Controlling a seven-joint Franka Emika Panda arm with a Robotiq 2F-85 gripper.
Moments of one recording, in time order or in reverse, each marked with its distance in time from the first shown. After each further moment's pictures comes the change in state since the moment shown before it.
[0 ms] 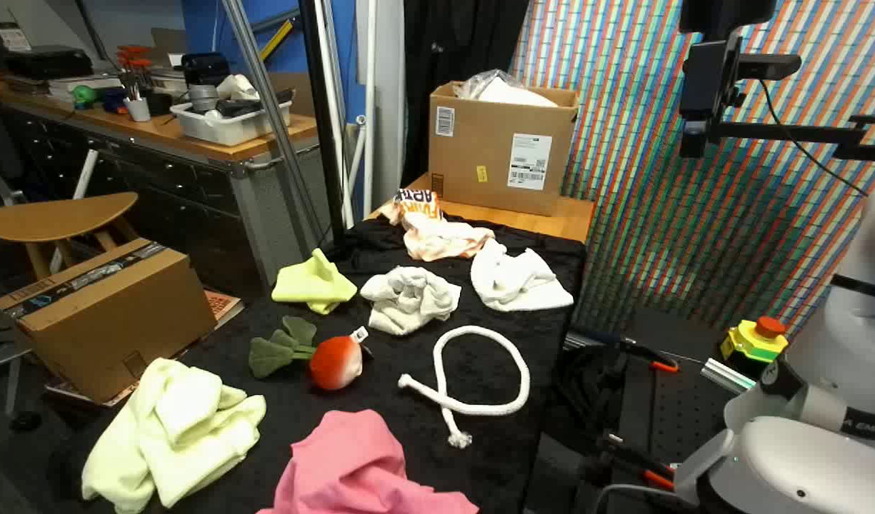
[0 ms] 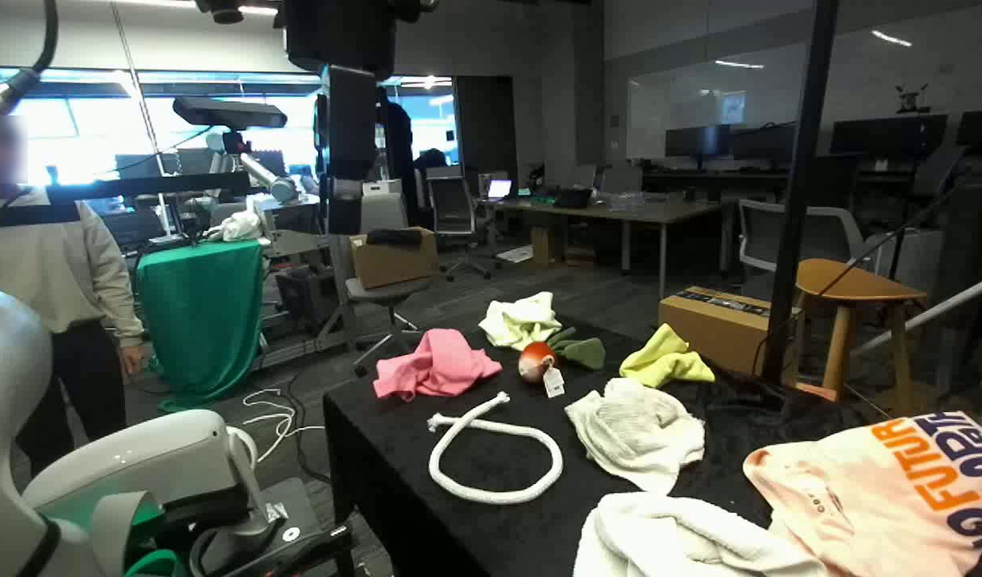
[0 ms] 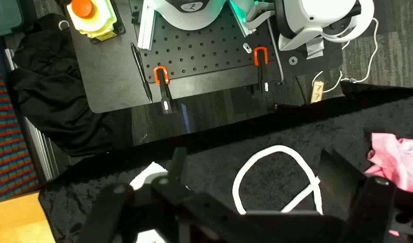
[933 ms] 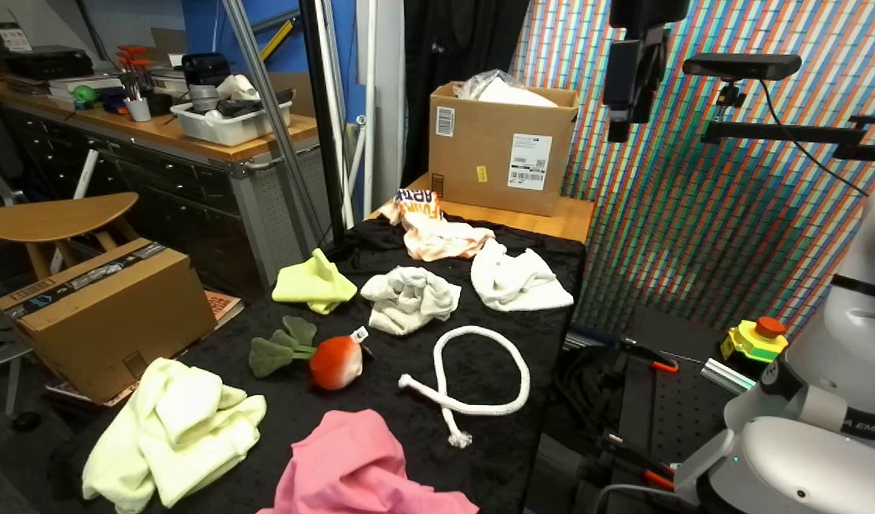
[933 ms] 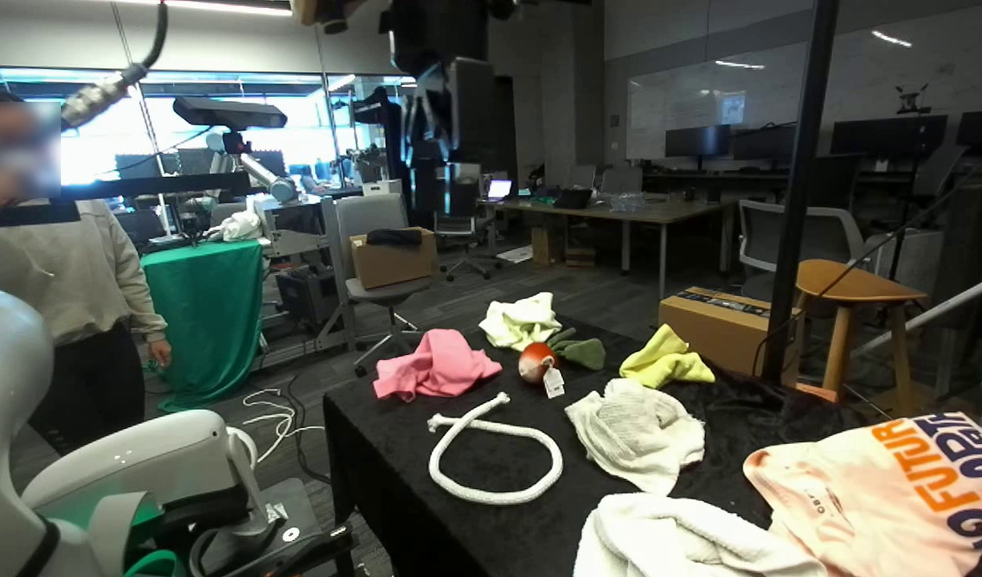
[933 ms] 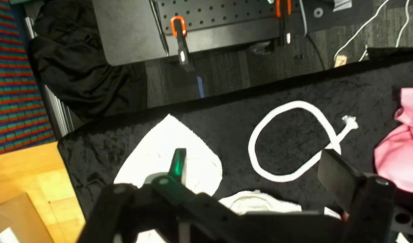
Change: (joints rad) arm -0.012 0.218 -0.006 0.130 -0.086 0.137 -0.027
